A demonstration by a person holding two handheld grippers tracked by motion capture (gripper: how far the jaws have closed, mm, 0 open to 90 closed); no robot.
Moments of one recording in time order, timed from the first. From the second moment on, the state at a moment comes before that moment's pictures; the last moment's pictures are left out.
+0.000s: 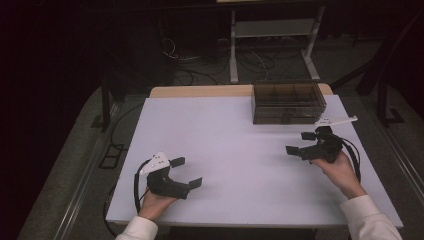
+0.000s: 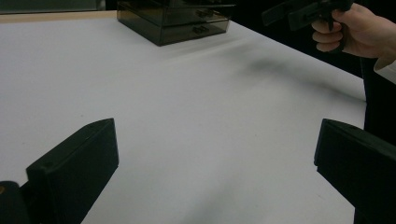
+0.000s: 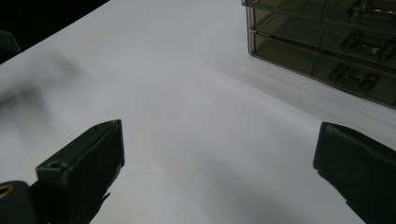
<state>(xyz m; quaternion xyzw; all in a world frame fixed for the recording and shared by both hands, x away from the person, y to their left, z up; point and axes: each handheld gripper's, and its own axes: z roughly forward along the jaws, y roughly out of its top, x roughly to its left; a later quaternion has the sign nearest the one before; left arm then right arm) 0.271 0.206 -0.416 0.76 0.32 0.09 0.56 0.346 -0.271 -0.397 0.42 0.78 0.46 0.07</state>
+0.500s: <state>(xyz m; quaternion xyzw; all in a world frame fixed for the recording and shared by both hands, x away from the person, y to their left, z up) 0.272 0.207 -0.416 0.76 0.32 0.09 0.56 0.323 -0.273 -0.405 0.42 0.77 0.48 0.07</state>
